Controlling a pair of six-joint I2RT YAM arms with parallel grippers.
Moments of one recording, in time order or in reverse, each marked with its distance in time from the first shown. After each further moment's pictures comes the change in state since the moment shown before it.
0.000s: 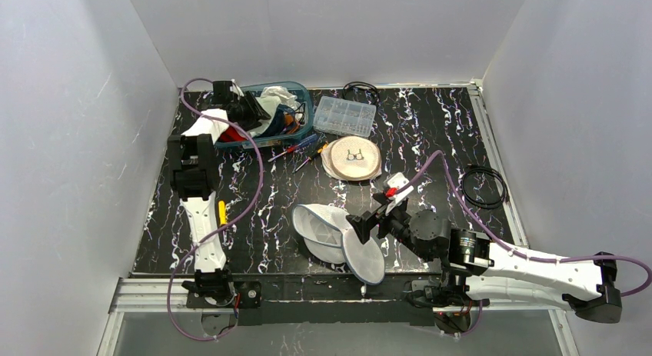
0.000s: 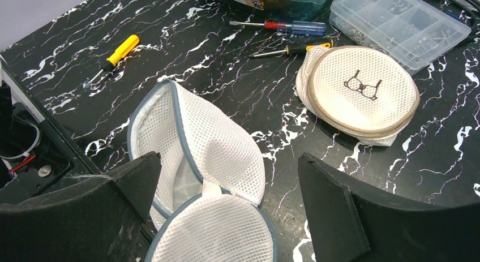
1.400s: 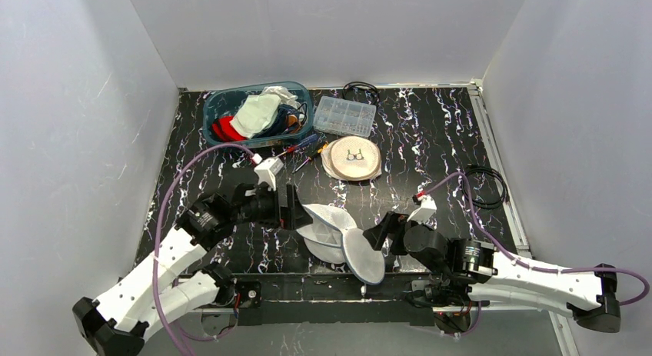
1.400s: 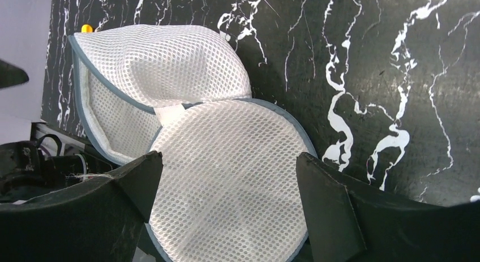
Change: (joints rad) left arm -0.661 -1.459 -0.975 -0.357 -0.092 -0.063; right arm -0.028 -0.148 -0.171 -0.391 0.026 0.868
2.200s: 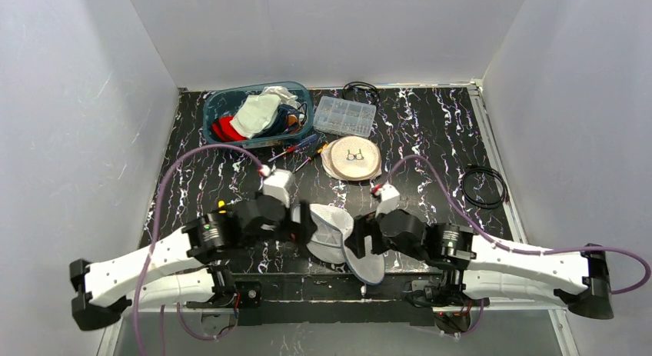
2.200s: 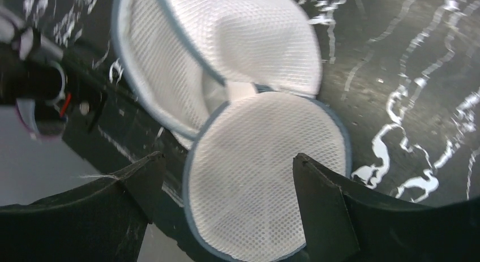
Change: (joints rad) left arm -0.589 0.076 0.064 -0.061 -0.663 -0.105; right arm -0.003 0.243 0.187 0.040 -0.181 -0.271
